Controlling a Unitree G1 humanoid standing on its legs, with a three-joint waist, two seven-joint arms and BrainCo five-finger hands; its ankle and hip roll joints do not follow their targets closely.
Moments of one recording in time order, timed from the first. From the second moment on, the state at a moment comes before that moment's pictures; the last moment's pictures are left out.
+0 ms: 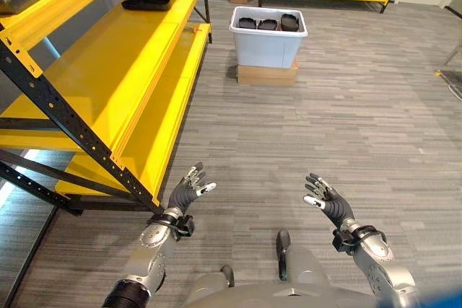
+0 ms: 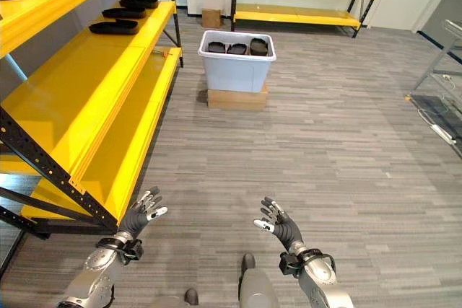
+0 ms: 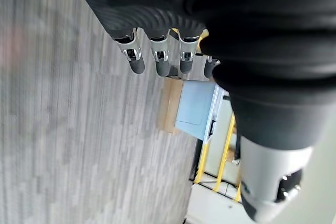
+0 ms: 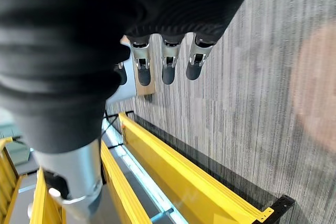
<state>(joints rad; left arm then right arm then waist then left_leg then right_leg) 0.11 0.35 -0.26 0.31 -0.56 -0.14 -0.07 0.15 -0.40 0.31 0.27 0.60 -0.11 0.14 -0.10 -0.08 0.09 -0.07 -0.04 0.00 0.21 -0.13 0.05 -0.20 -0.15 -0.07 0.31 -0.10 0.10</state>
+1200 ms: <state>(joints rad) -0.09 0.35 -0.27 0.34 -0.58 -0.18 0.09 -0.05 -0.36 0.32 0.29 0.56 -0.17 0.03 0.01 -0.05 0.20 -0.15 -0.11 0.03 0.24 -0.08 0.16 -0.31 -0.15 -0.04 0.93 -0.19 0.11</state>
